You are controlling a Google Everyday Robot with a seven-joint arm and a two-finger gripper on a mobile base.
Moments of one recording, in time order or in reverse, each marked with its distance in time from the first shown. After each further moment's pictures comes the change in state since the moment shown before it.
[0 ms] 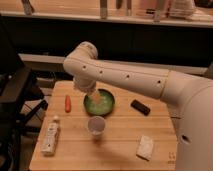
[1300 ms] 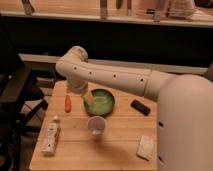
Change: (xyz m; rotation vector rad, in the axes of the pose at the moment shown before) arm -0.020 -0.029 0.041 -0.026 -0.049 -0.104
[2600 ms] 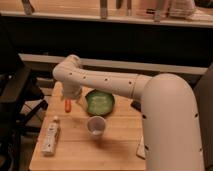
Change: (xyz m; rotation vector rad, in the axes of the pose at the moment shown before) arm -0.025 -0.027 0.053 0.001 -0.106 -0.096
